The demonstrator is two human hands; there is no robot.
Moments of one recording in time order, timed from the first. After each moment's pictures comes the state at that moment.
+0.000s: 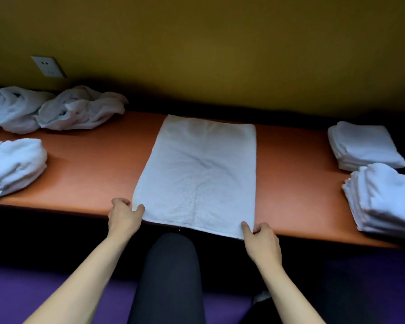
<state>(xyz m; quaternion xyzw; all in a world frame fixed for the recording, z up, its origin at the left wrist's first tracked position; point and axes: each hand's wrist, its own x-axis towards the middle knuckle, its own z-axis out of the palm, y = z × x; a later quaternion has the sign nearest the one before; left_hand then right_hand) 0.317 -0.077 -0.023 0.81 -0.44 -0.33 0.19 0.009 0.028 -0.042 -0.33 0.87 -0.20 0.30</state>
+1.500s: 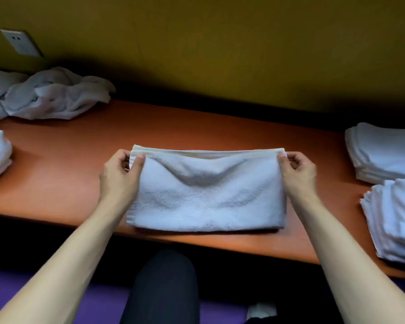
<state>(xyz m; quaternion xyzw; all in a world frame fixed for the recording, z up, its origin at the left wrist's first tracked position) 0.271 -0.162 0.002 0.67 -0.55 -0.26 0.42 -0.100 -0.141 -0.011 -0.39 0.72 -0.52 0.25</state>
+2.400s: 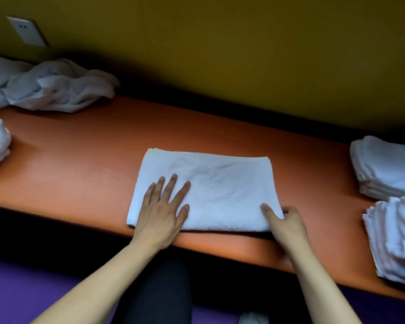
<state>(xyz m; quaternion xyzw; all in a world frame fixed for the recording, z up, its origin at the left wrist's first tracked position) 0.220 -0.112 -0.079 0.59 -0.80 -0.08 0.05 -0.076 -0.072 -0.028 -0.34 0.86 -0.23 0.31</state>
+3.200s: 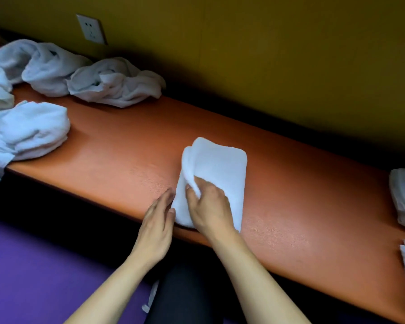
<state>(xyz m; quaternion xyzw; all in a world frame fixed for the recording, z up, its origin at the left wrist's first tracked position) 0.306 -0.068 -0.068 0.65 -0.59 -0.34 0.33 0.167 -0.117 0.011 -0.68 0.65 -0.21 0.26</state>
